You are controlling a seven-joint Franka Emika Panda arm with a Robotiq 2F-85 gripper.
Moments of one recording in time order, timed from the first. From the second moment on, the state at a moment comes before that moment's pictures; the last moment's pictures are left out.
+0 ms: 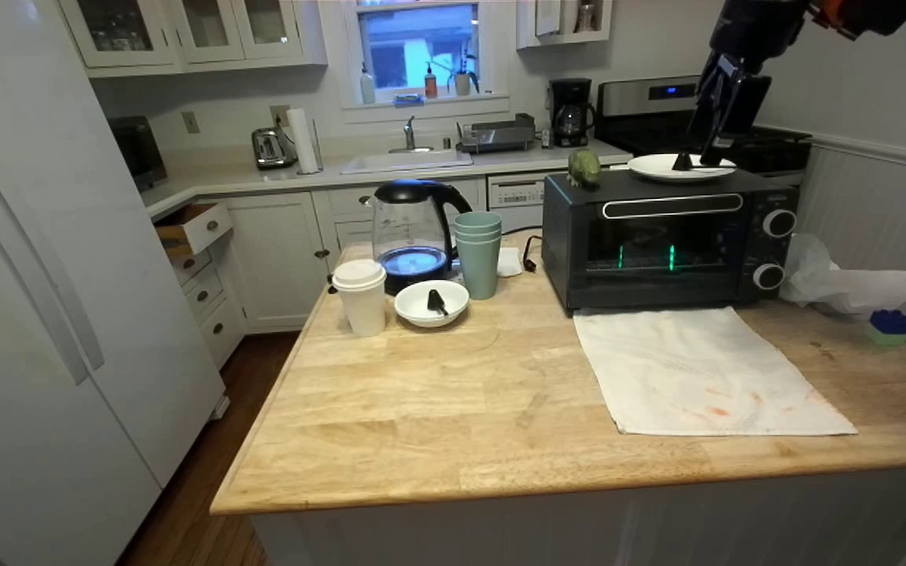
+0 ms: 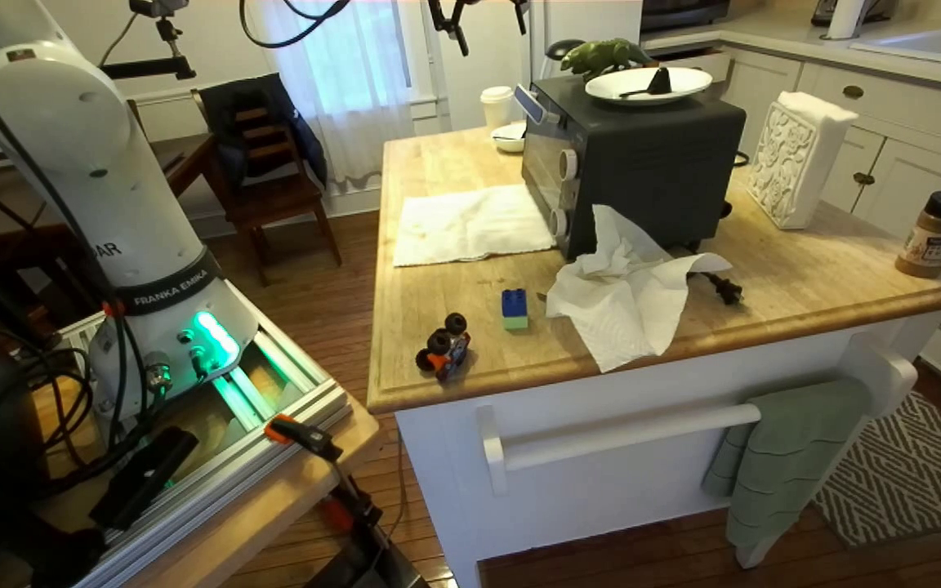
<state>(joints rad) -0.05 -0.20 -0.18 -2.29 -0.13 2.36 -0.78</state>
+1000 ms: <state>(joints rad) -0.05 -0.02 -0.16 -2.33 -0.11 2.57 -0.78</state>
